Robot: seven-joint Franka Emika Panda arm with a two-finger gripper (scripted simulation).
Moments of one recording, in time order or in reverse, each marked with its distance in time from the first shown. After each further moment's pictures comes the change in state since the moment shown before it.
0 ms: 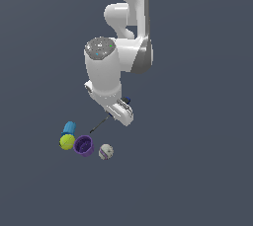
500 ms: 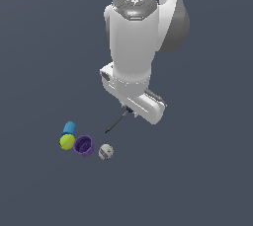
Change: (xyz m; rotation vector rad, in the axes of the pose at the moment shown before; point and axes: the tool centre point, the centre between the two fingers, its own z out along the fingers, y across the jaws) arm -0.018 -0.081 -0.092 0.000 0.001 0.000
